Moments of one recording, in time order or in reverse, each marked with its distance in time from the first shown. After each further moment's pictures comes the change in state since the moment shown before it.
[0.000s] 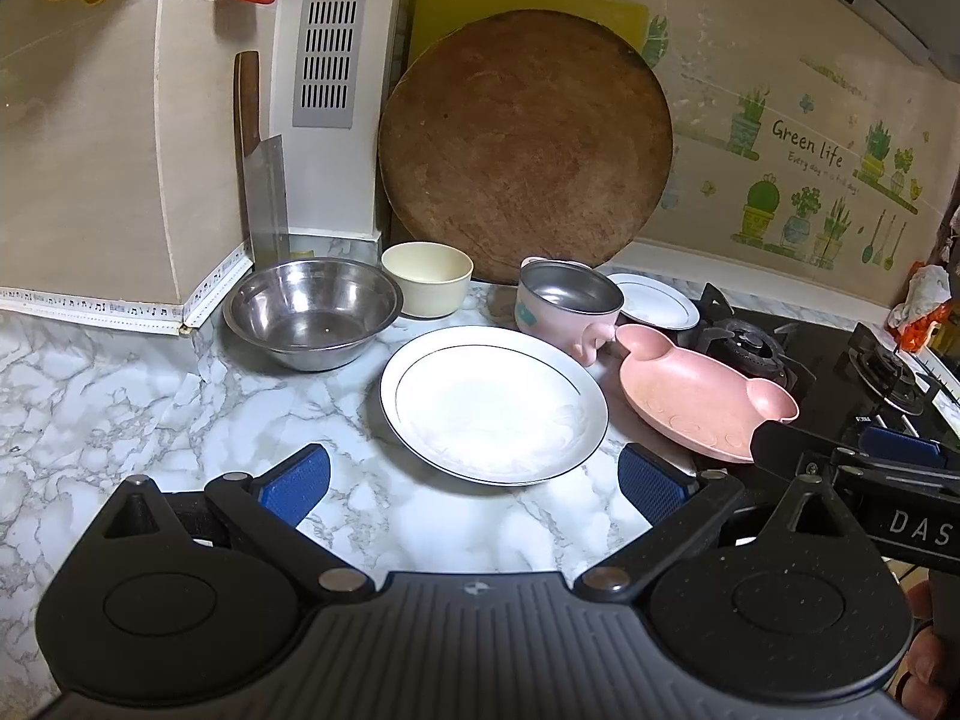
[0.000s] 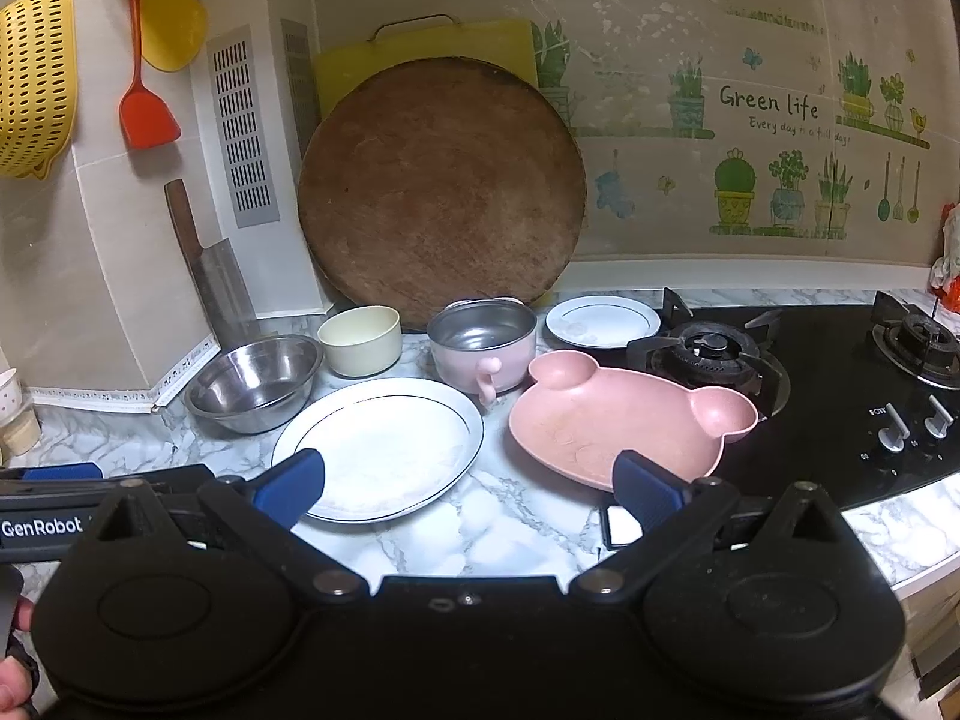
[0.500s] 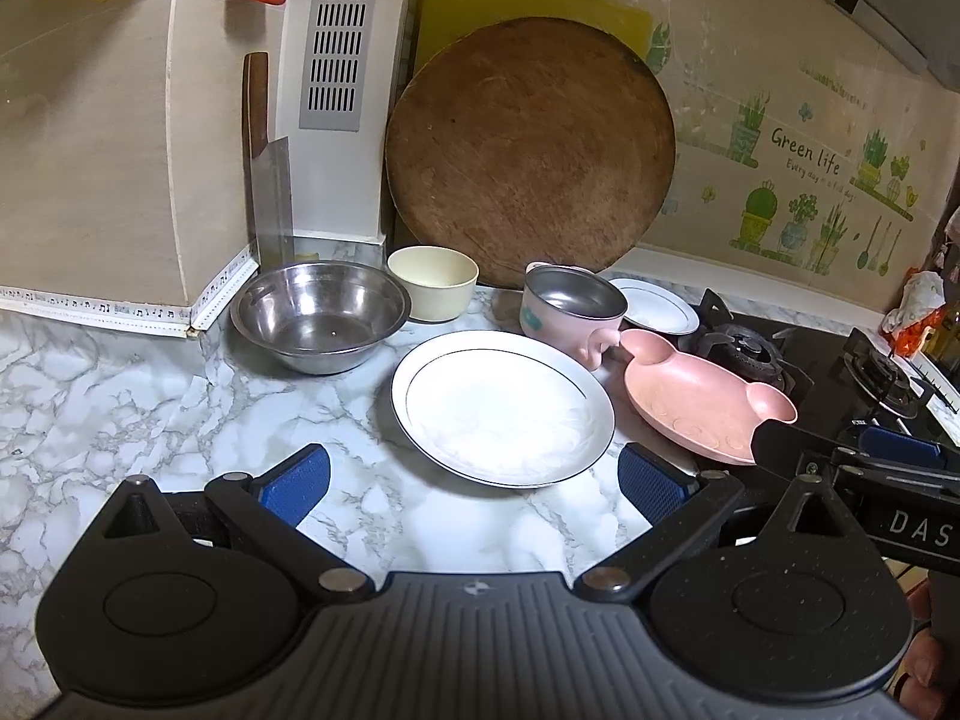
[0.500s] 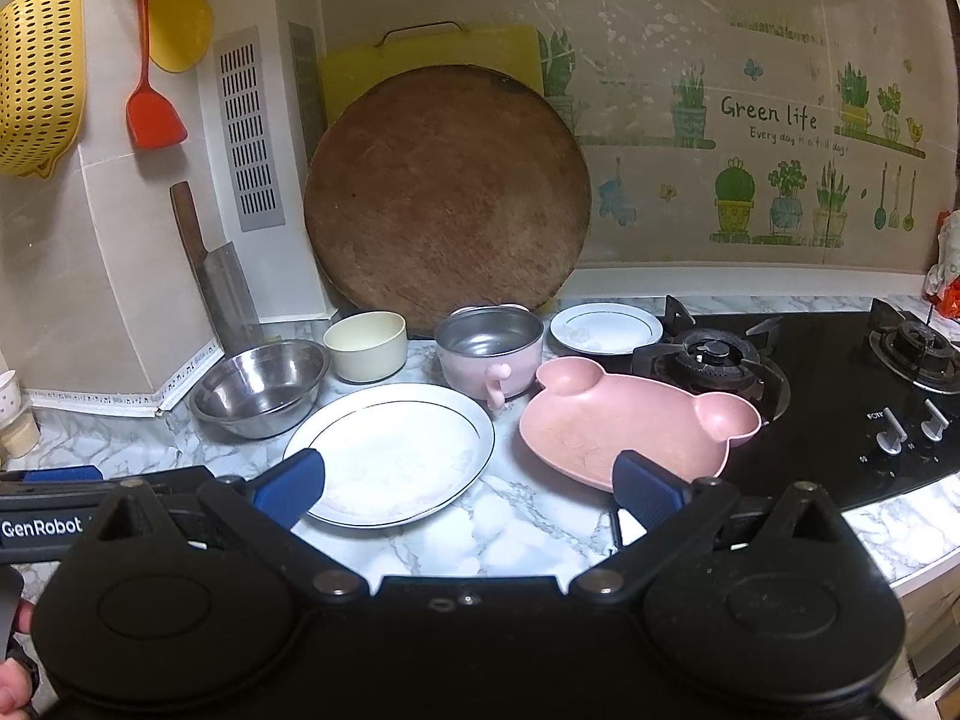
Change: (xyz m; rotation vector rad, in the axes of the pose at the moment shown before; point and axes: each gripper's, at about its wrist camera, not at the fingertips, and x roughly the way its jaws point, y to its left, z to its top) left arm -0.006 0.012 0.002 -0.005 -0.005 -0.013; right arm -0.005 0.017 0.000 -0.006 -0.012 -0.016
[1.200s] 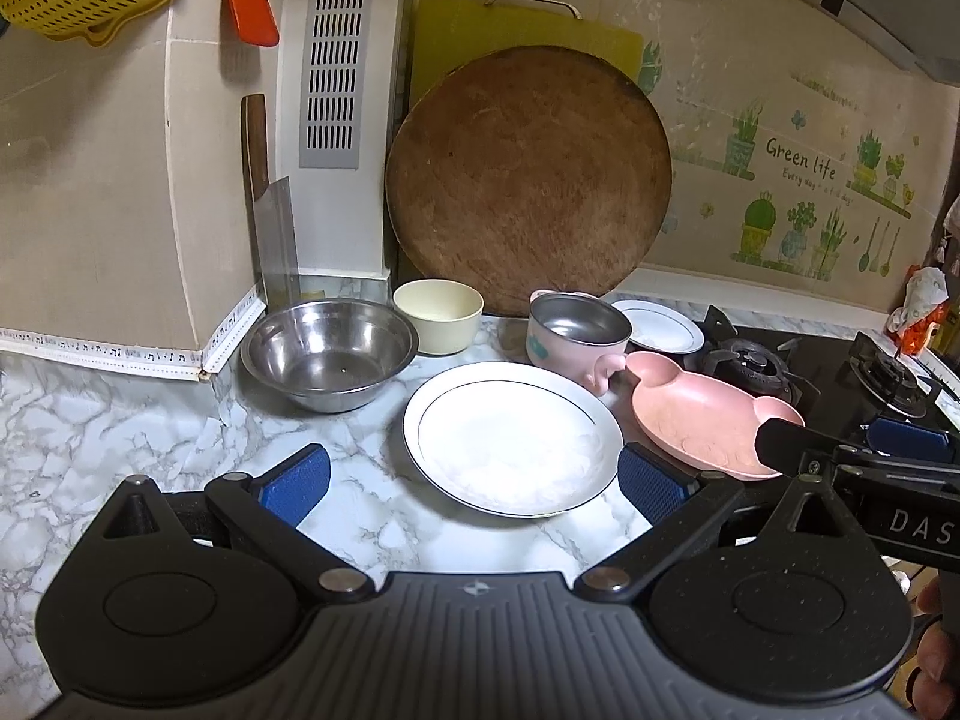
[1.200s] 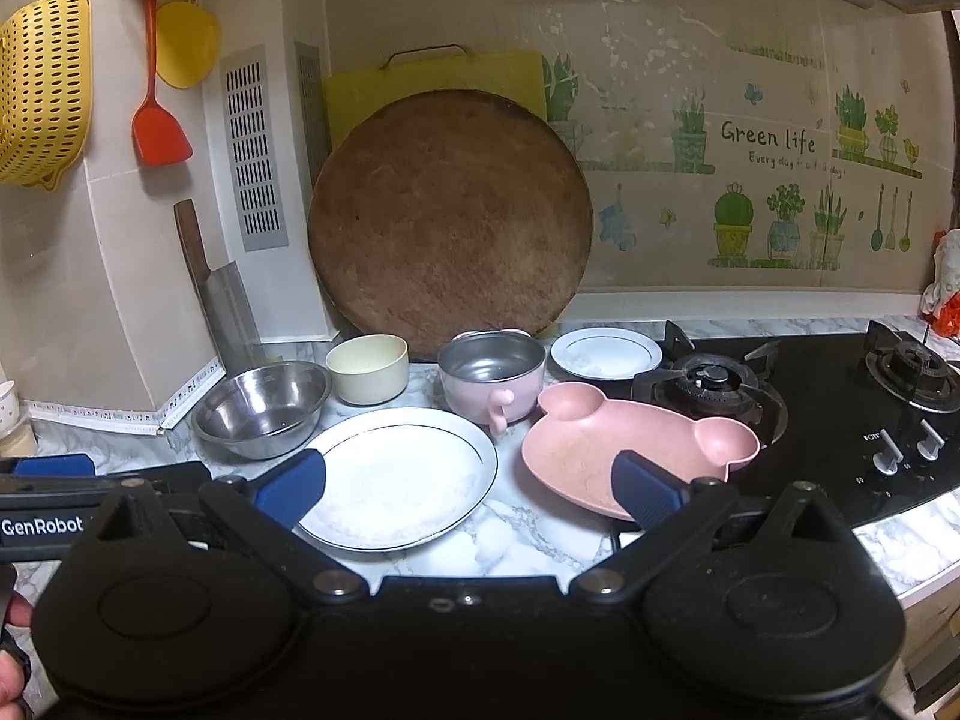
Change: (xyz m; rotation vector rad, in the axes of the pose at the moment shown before) left arm -0.005 0.002 0.012 0.046 -0.049 0.014; right arm -0.004 0.005 0.007 -0.010 -0.042 -0.007
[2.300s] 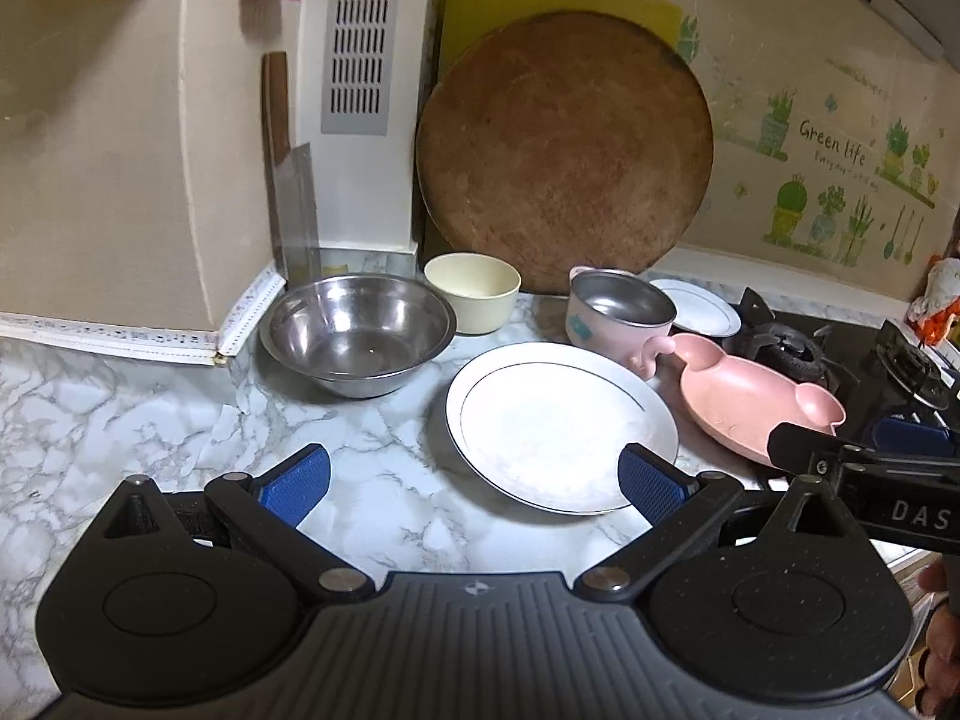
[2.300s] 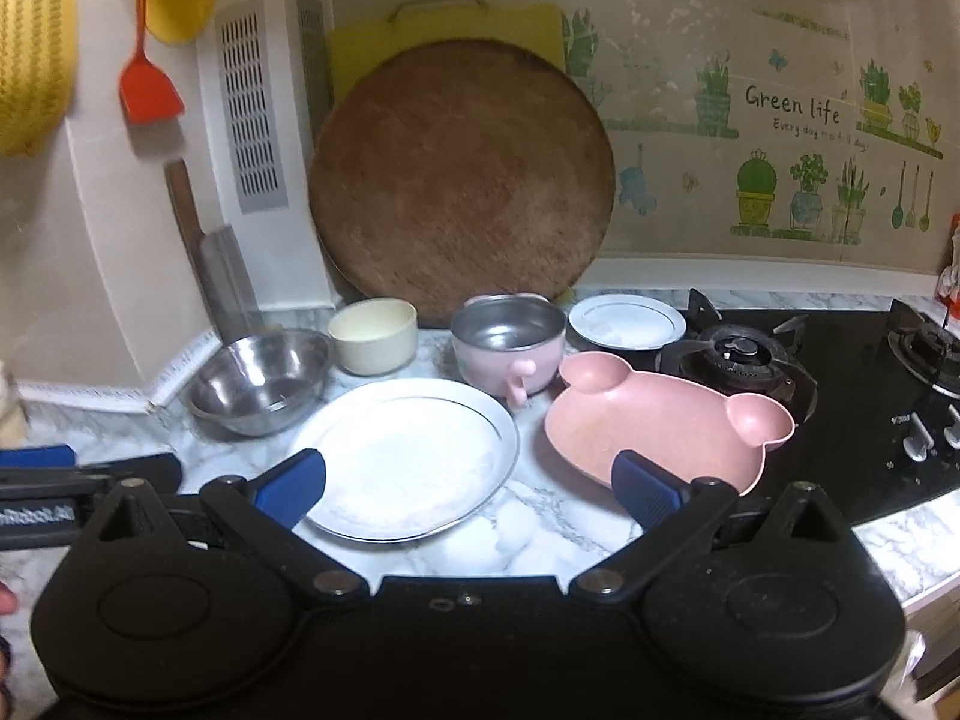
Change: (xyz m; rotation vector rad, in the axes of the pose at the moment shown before) left arm 0.042 0.040 0.003 -0.004 0.065 0.005; right arm 0.045 0.016 -0.001 -0.016 0.087 -0.008
